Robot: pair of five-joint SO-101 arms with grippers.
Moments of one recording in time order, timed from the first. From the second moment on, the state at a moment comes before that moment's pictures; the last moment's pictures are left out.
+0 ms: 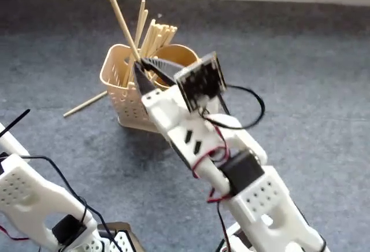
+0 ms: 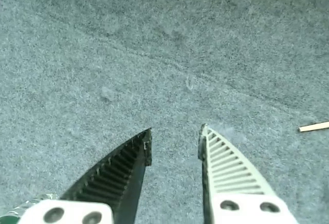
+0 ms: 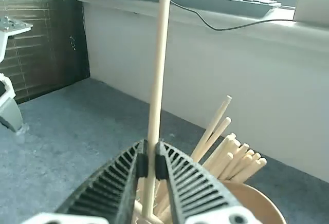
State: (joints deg) left arm -52.1 27.6 -56.3 99.8 -19.6; right arm -42.8 -44.1 29.8 24.8 0.2
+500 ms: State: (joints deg) left arm -53.2 27.6 -56.3 99.8 -22.6; right arm -45.1 -28.0 34.9 -3.4 -2.7
